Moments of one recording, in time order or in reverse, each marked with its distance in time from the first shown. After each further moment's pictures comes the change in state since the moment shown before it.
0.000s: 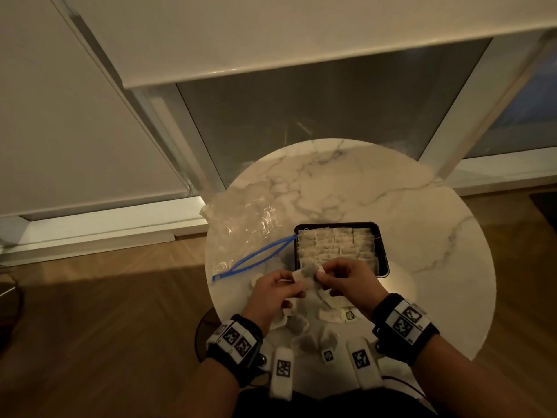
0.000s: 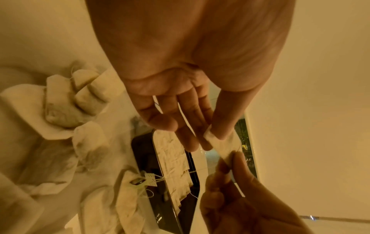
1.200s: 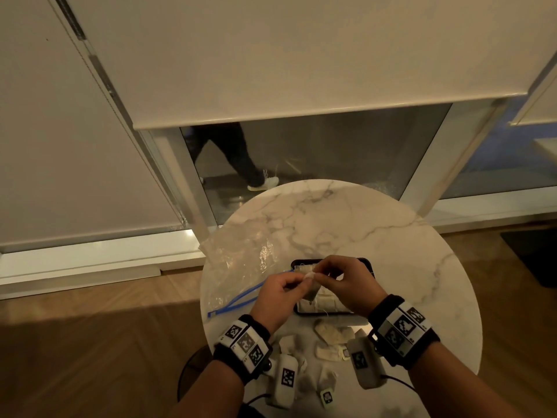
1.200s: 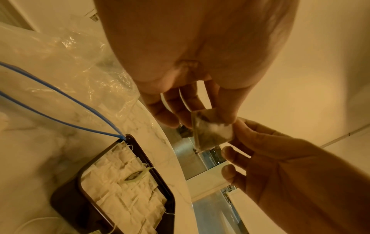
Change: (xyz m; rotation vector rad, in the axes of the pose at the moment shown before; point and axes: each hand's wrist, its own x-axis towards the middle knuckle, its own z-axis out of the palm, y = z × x) left_hand 0.011 0.062 0.010 0.213 -0.135 0.463; right_hand 0.007 -0.072 -0.003 -0.523 0.100 -0.413
